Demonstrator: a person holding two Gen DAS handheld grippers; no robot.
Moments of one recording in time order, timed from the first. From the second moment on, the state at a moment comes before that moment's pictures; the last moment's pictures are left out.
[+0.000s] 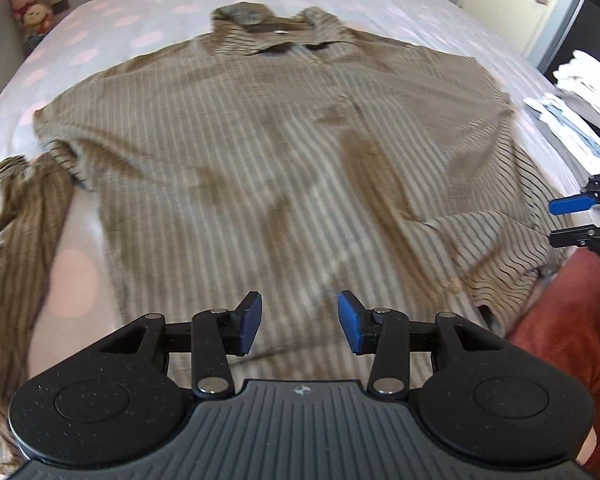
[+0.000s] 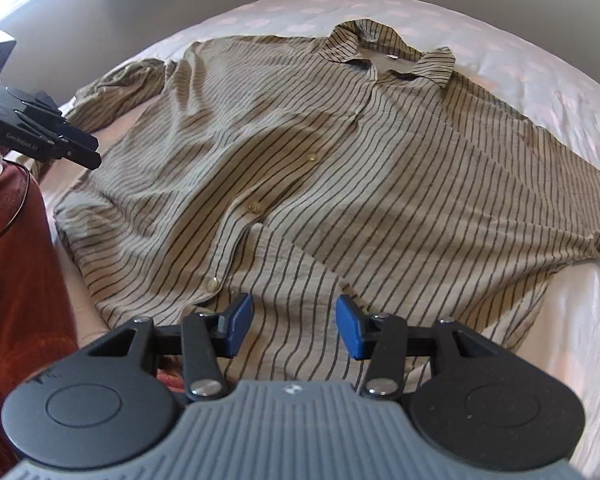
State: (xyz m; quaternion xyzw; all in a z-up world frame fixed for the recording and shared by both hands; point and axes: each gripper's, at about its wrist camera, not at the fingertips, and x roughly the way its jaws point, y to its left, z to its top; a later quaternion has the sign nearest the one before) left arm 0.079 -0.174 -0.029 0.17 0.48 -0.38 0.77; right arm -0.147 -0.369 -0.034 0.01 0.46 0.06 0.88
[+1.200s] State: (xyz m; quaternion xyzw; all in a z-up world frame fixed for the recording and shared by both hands) left arm 0.085 -0.172 -0.062 0.05 0.53 -0.38 0.75; right arm -0.284 -0.533 -0.086 0.35 0.47 -0.10 0.81
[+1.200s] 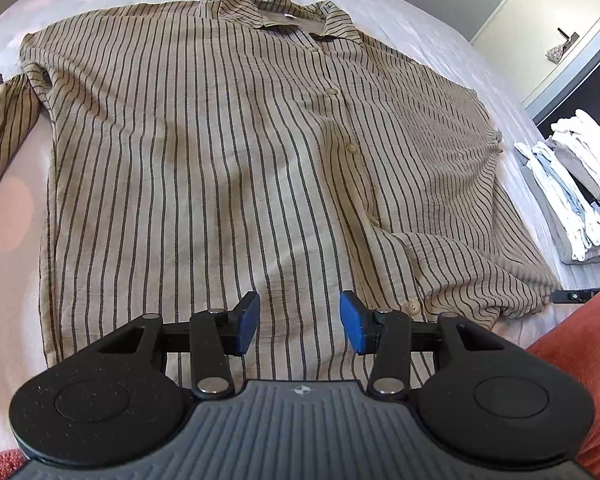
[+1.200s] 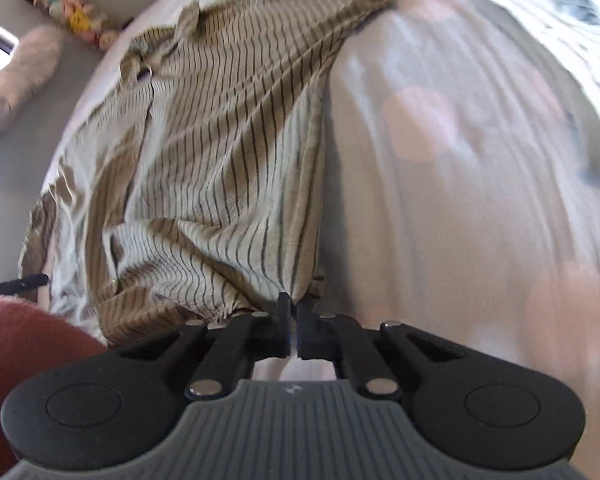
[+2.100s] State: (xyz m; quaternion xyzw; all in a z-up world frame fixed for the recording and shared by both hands) left arm 0.021 -0.230 -0.063 0.21 0.51 -0.51 0.66; right arm -0.199 -0.443 0.021 0.16 0.44 0.00 0.88
